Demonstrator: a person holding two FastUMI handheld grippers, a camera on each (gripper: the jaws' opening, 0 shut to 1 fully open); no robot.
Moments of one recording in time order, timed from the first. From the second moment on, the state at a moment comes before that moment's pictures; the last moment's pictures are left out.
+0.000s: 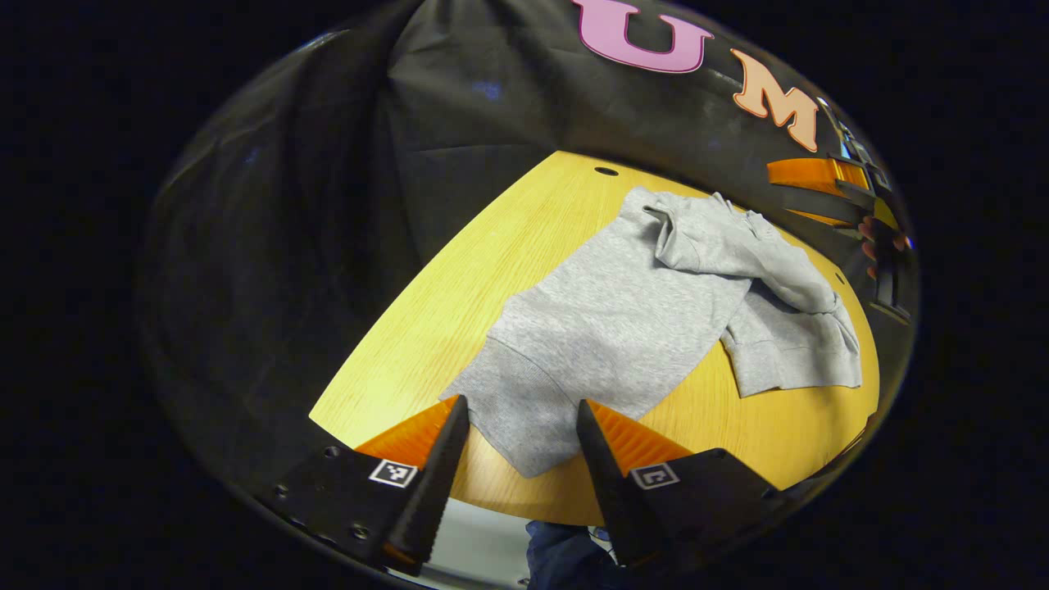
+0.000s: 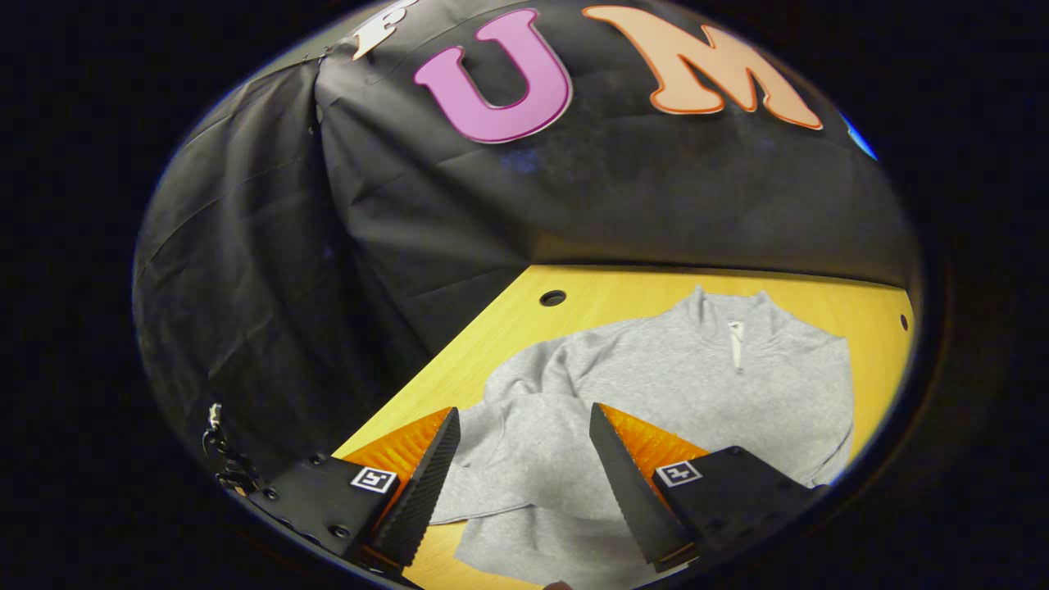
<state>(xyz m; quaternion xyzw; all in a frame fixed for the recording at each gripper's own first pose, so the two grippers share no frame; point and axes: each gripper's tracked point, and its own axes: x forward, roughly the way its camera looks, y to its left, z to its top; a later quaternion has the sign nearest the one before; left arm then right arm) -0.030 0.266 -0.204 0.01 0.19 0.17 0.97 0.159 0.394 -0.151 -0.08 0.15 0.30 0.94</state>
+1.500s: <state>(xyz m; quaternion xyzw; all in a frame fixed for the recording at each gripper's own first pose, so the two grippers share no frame) 0.070 0.048 -0.050 -0.11 0.06 -0.06 0.99 0.120 0.111 -0.035 -0.04 0.06 0.11 0.99</state>
